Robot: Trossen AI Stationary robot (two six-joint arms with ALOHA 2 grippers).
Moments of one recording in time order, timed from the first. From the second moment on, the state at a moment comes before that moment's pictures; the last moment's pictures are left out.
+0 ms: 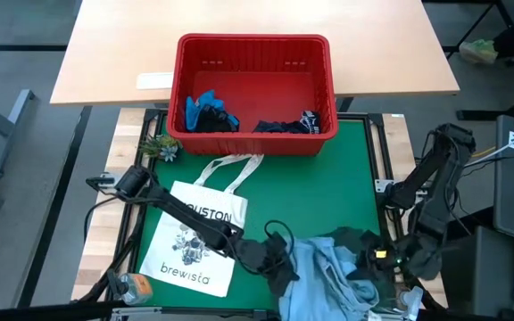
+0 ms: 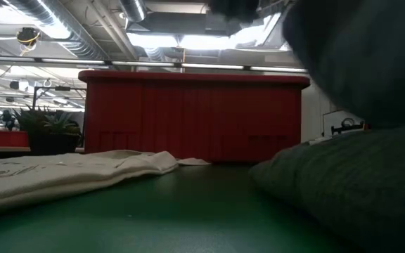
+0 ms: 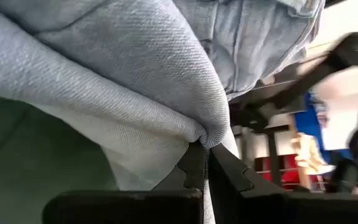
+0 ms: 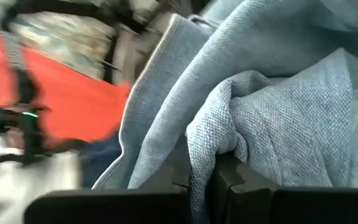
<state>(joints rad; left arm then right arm) -0.45 2.04 1.50 0.21 -0.12 -1.22 1.12 1.10 0.82 -0.25 0.54 1.29</state>
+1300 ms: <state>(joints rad) -0.45 2.04 1.49 -0.32 -0.13 -0.82 1.14 1.15 0.82 -0.73 0.25 1.50</state>
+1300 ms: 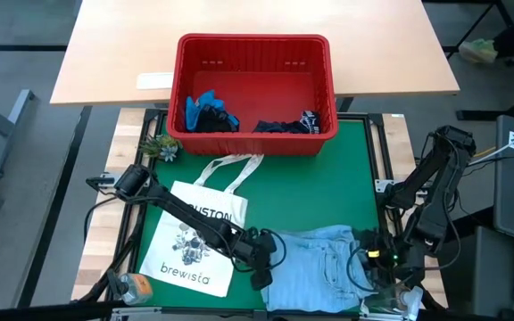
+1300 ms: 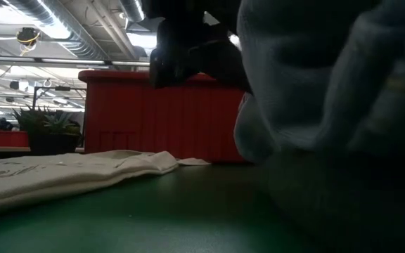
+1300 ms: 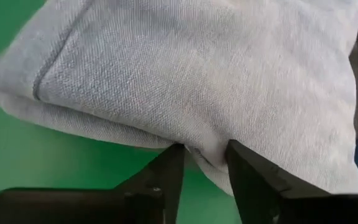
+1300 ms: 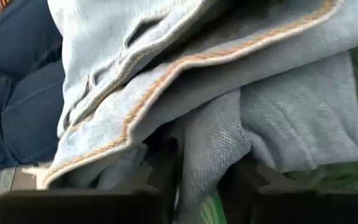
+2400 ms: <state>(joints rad) -0.36 1.91 1.49 -0.24 0.01 -0.63 1.14 0.95 0.95 -1.09 0.35 1.50</state>
